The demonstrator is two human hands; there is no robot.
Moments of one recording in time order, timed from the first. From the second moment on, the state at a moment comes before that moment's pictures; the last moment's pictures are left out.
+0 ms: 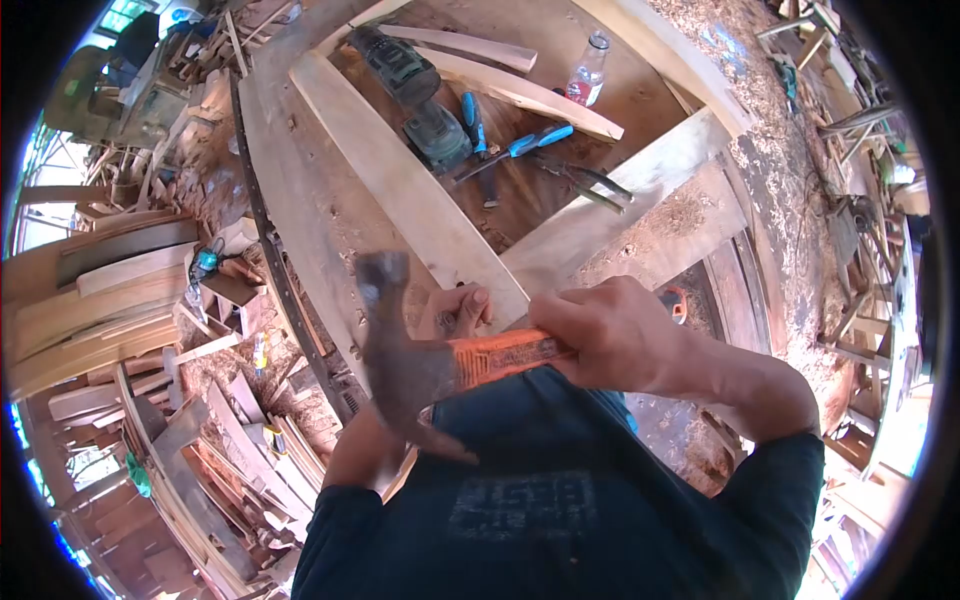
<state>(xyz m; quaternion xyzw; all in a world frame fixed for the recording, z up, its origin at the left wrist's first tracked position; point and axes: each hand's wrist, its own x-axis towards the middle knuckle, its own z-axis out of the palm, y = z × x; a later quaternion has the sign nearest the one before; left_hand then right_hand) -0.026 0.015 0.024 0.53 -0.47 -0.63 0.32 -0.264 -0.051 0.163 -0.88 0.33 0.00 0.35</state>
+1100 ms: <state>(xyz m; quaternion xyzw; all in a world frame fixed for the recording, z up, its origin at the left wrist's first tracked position) -0.042 0.026 -0.022 0.50 -0.57 -0.52 0.40 -0.291 -0.016 0.130 -0.88 0.29 -0.14 0.35</state>
